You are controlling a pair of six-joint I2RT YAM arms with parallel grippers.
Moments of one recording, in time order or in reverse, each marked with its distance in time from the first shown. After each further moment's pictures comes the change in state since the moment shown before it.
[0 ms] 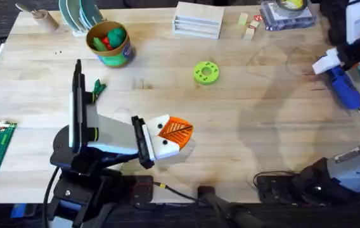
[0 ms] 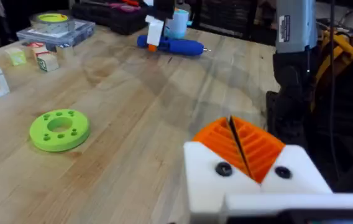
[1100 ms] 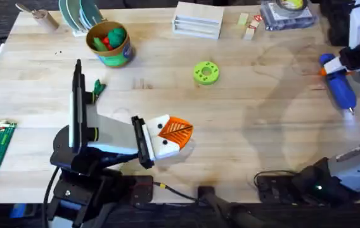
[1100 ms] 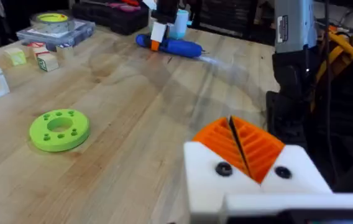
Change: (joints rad) left arm 0.000 0.000 0.000 0.000 0.000 0.000; right arm -0.048 0.045 0.003 0.017 -0.033 -0.005
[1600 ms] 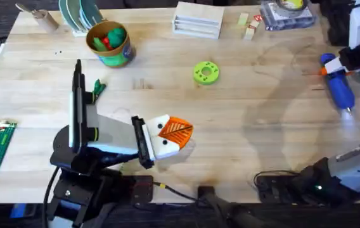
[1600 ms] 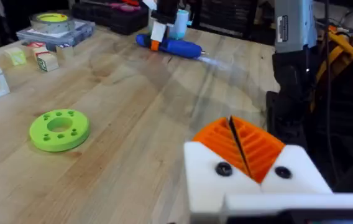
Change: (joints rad) left arm 0.000 0.000 0.000 0.000 0.000 0.000; right arm 0.000 0.001 0.000 0.000 0.000 0.000
